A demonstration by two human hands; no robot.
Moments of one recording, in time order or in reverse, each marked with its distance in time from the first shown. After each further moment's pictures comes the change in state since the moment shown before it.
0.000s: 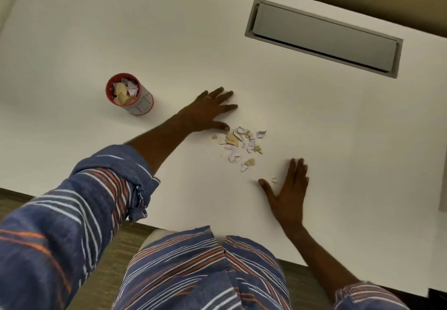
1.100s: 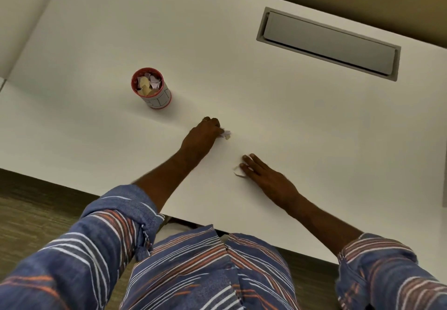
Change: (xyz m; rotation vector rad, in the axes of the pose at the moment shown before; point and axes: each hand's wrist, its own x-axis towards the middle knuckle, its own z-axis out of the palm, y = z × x) left_hand -0.085 0.037 0.053 -0.313 0.216 -0.350; right_hand 0.014 -0.052 -0.007 -0.295 -0.351 -0.885
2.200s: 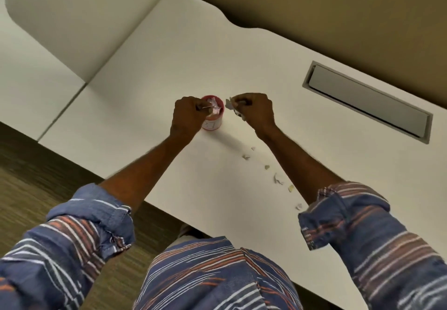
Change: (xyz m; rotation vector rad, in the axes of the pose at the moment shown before) left_hand -0.049 -0.101 -0.166 -0.508 0.608 -0.388; right_hand 0.265 -0.116 -0.179 0.863 0.416 0.455
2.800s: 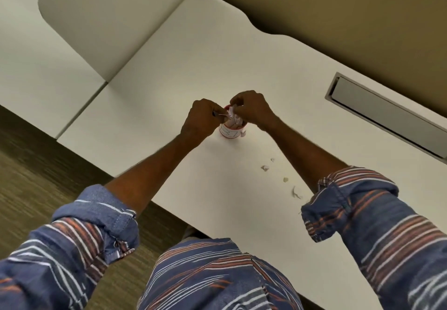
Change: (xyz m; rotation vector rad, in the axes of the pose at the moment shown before) left_hand 0.028 -0.017 -0.027 0.042 -0.210 0.003; right_hand 0.051 -0.042 0.062 -0.427 -0.276 0.015
